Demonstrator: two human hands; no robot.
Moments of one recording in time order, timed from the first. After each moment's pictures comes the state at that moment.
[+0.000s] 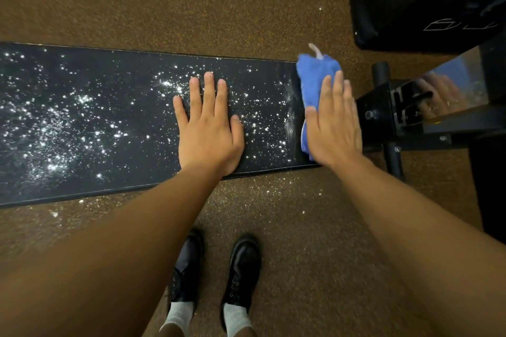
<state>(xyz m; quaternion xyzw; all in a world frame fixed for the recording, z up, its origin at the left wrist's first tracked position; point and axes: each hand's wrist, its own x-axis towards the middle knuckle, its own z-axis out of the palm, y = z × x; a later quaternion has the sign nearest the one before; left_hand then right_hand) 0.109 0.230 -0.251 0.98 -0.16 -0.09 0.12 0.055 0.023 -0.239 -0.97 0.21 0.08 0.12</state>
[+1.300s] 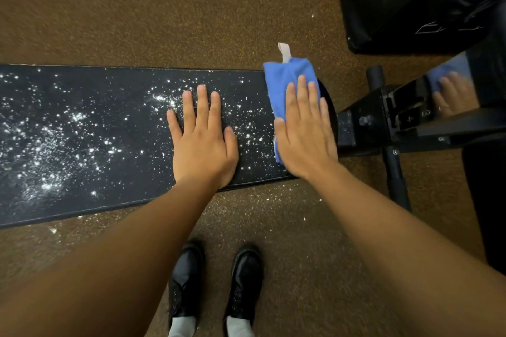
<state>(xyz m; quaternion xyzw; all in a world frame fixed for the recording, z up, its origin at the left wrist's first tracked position) 0.109 0.228 -0.252 0.98 -0.16 -0.08 0.12 0.064 0.051 -0.240 -0.98 0.14 0.08 0.08</state>
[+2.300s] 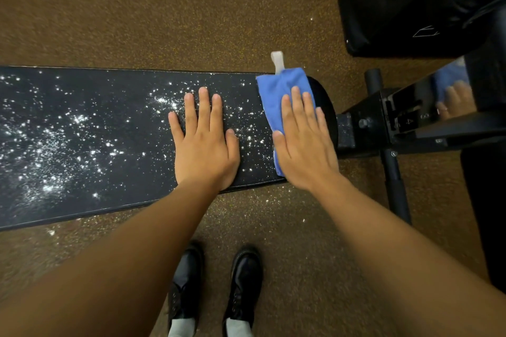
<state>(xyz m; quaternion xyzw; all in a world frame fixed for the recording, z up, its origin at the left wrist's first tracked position) 0.108 0.229 -0.253 0.98 -0.16 -0.08 0.12 0.049 0.055 -0.240 -0.99 0.10 0.09 0.09</state>
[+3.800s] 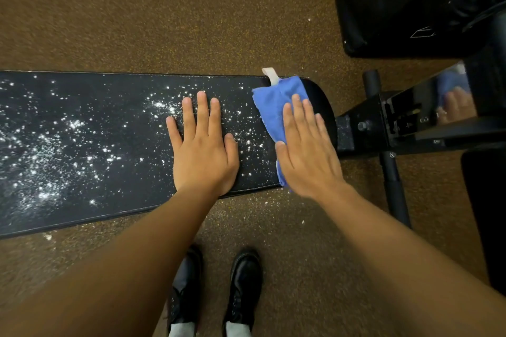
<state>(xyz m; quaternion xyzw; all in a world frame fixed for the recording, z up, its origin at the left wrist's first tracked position) 0.109 0.228 -0.253 0.98 -0.16 -0.08 0.13 0.040 0.051 -0.242 -0.99 0.09 0.10 0.07</state>
